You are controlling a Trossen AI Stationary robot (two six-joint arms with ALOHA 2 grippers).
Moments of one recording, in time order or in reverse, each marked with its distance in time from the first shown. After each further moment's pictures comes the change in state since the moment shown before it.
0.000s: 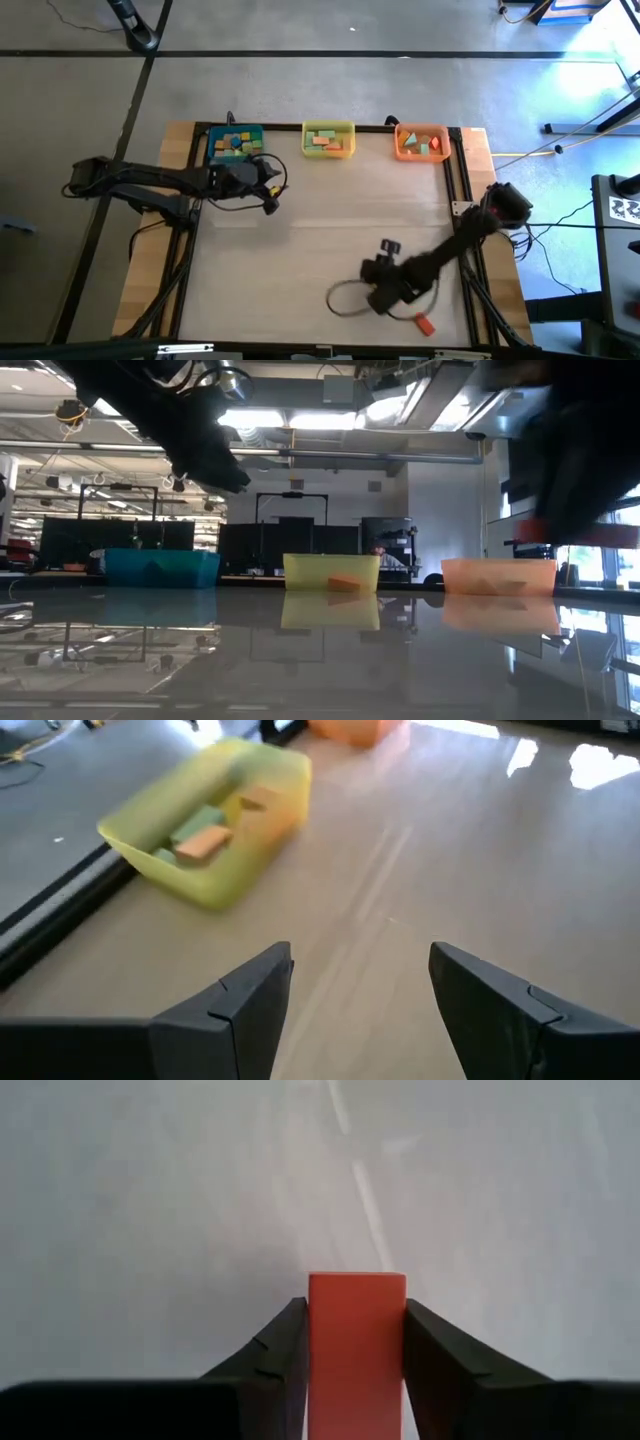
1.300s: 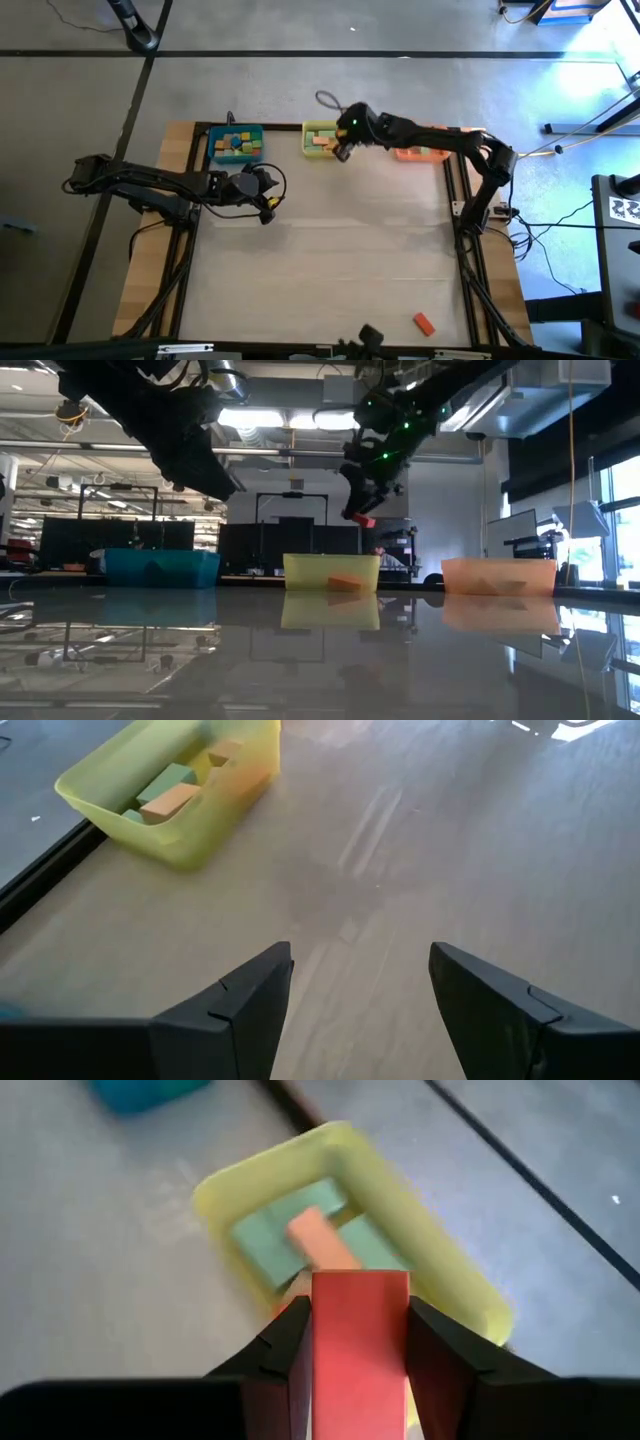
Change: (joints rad) left arm -0.086 0.000 -0.001 -0.106 -0.012 -0.053; right arm -1.125 -0.032 0.098 0.503 -0.243 -0.842
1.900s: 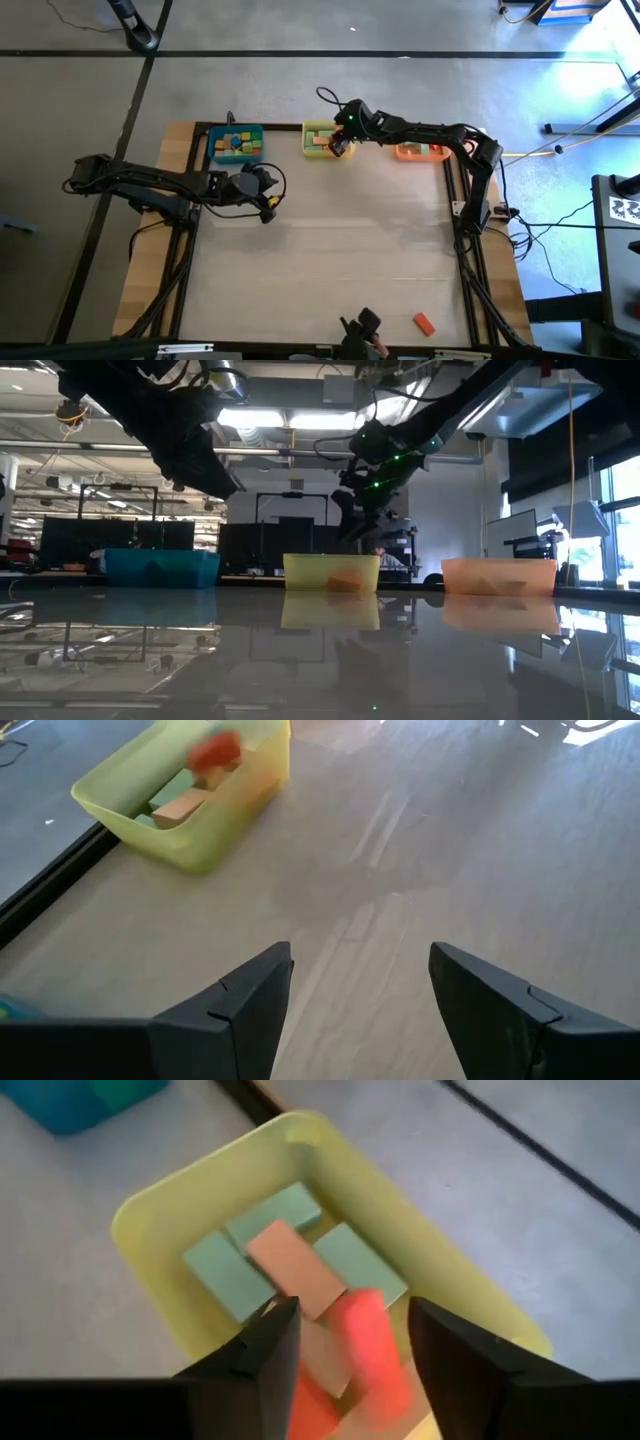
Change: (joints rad) left arm 0.001 0.000 0.000 0.006 -0.028 0.000; right arm -0.091 0.132 0.001 0.147 -0.075 0.045
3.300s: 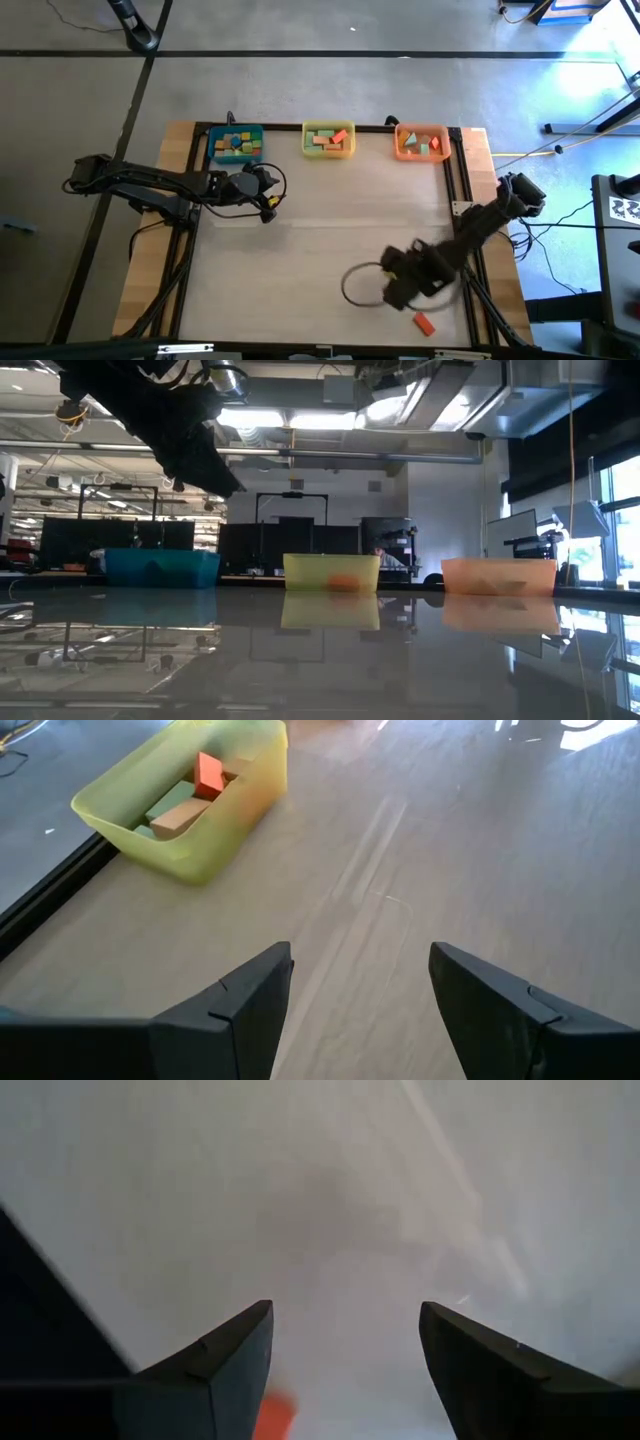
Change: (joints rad) left arm 0.000 0.000 0.000 0.020 0.002 0.019; right arm 1.227 -0.237 0.066 -1.017 0.015 1.174
